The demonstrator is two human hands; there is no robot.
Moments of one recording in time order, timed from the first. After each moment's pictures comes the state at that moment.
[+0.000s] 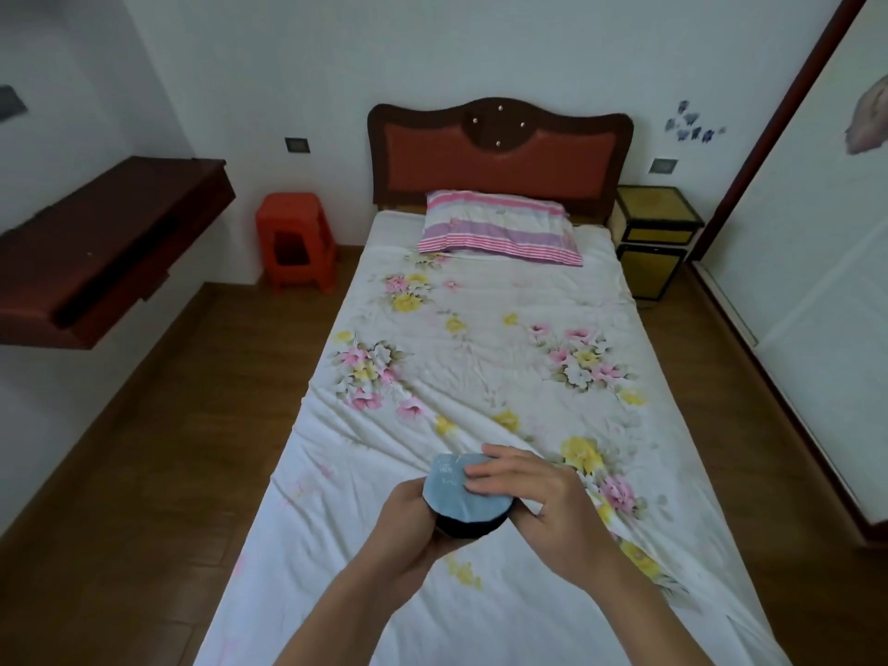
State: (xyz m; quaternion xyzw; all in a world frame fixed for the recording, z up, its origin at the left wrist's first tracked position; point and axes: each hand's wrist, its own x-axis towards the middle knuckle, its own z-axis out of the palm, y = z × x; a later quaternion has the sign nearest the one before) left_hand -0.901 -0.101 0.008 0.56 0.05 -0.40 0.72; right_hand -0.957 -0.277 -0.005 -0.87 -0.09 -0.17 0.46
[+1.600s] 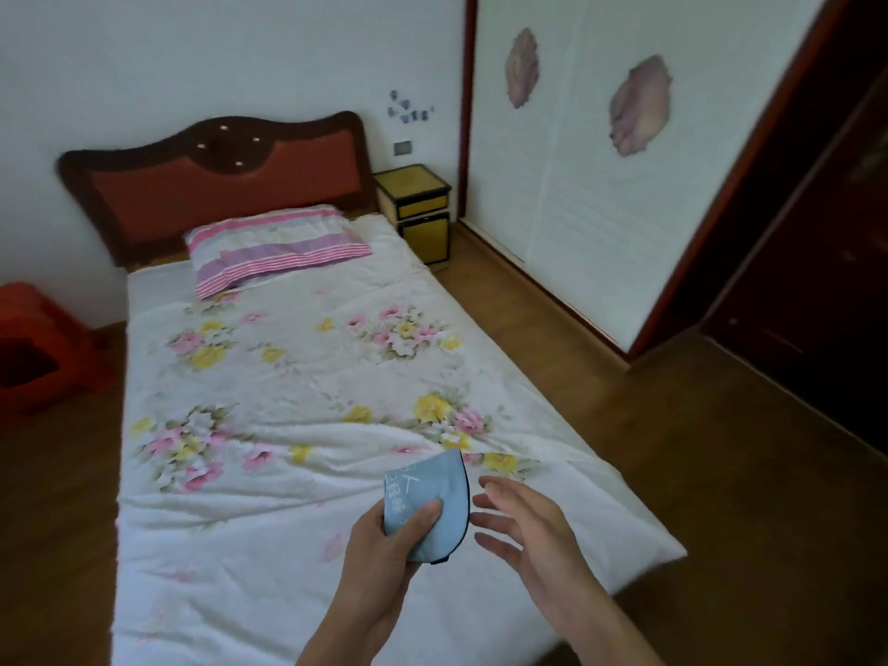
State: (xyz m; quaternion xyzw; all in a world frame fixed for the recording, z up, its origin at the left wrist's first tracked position) left_hand -0.999 -0.155 -0.012 0.60 -0.11 -0.46 0.65; right_hand -1.132 -0.271 -0.007 -0.42 0.46 -0.20 0.76
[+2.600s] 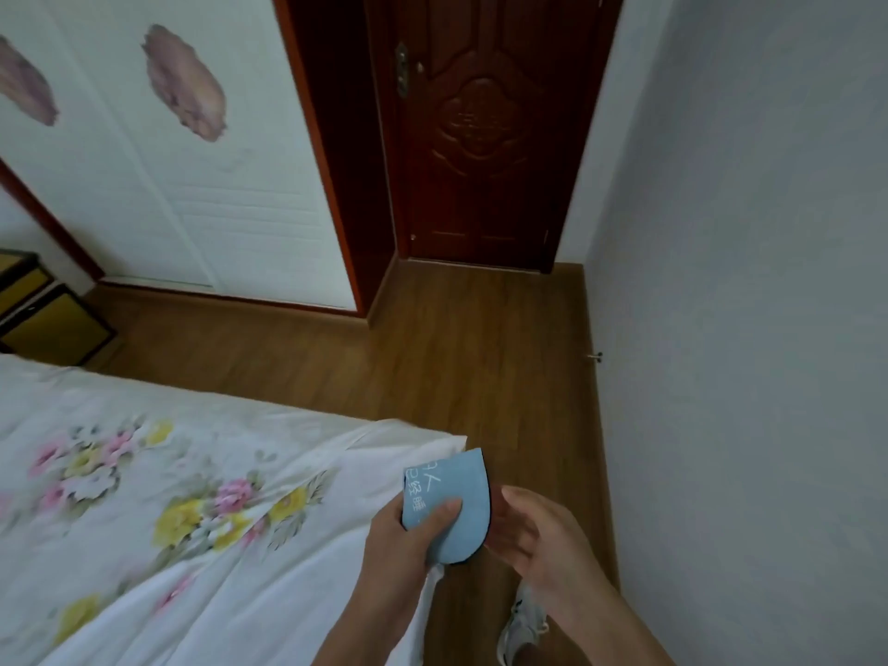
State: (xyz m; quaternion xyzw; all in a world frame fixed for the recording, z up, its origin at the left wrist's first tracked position) left_hand -1.227 -0.293 -0.036 0.54 -0.35 -0.67 0.36; right_hand -1.386 -0.262 -0.035 -0.12 0.60 -0.48 0.63
